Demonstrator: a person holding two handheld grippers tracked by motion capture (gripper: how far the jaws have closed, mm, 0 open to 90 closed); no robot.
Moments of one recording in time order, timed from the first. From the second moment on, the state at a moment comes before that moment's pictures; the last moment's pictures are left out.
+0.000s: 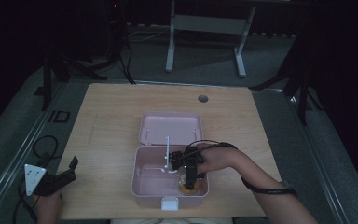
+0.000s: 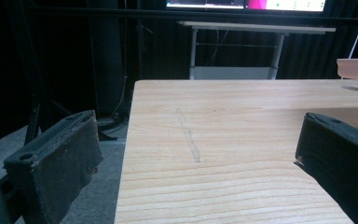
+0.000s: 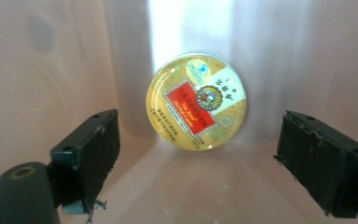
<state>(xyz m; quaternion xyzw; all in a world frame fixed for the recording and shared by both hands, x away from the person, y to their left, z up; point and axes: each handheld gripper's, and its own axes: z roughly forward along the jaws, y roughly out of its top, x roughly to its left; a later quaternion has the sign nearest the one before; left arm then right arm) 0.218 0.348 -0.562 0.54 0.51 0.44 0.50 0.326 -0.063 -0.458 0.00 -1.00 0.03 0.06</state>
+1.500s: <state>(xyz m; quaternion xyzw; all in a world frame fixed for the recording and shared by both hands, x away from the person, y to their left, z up) 0.218 0.348 -0.562 0.54 0.51 0.44 0.50 0.358 -0.263 -0.483 -0.25 -0.93 -0.25 -0.10</state>
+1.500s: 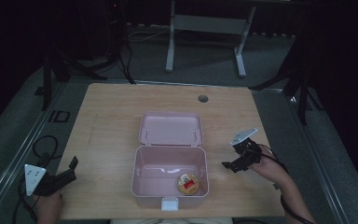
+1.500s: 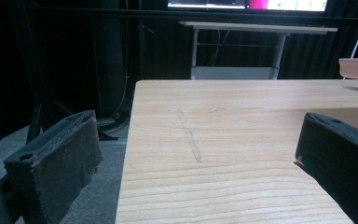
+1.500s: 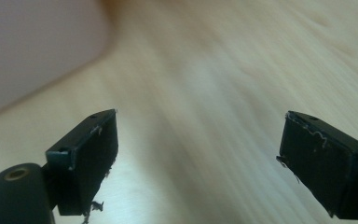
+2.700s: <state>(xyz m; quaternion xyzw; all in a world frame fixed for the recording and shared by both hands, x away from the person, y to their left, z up) 0.218 0.347 -0.562 0.54 0.51 0.44 0.50 0.335 -0.361 -0.549 -0.50 -0.72 -0.36 -0.31</state>
